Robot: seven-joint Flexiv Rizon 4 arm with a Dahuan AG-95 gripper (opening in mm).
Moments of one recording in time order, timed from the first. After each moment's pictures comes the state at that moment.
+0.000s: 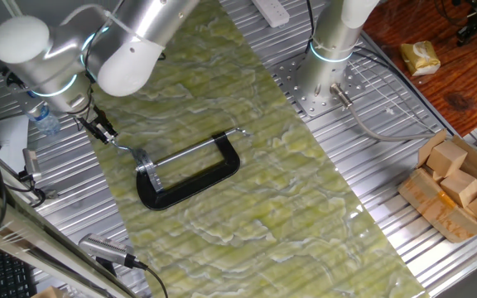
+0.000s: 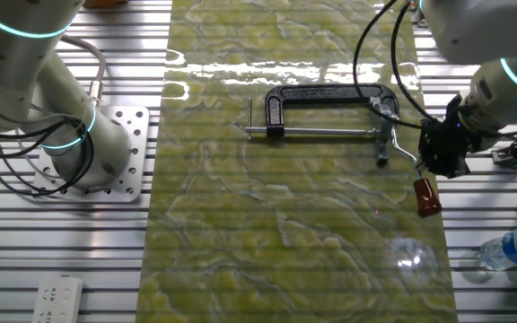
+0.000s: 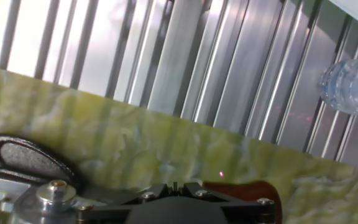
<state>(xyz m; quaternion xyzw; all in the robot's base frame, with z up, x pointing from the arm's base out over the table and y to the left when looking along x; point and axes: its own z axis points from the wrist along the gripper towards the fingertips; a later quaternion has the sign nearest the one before) 0.677 -0.060 0.066 0.13 -0.99 0.01 0.06</state>
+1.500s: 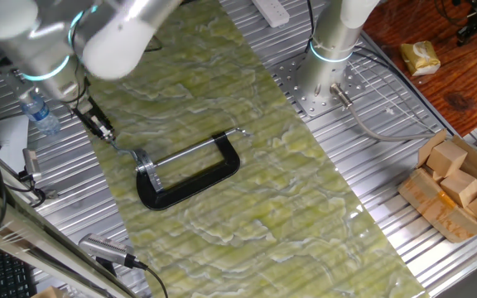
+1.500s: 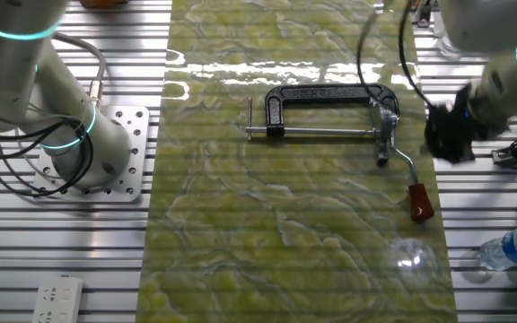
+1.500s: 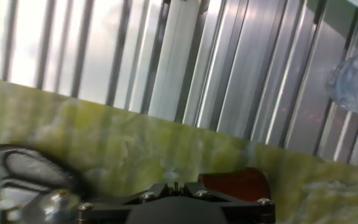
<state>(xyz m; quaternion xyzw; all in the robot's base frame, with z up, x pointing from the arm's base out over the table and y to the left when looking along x) 0.663 -0.023 0.130 0.10 -0.99 -0.03 0.05</state>
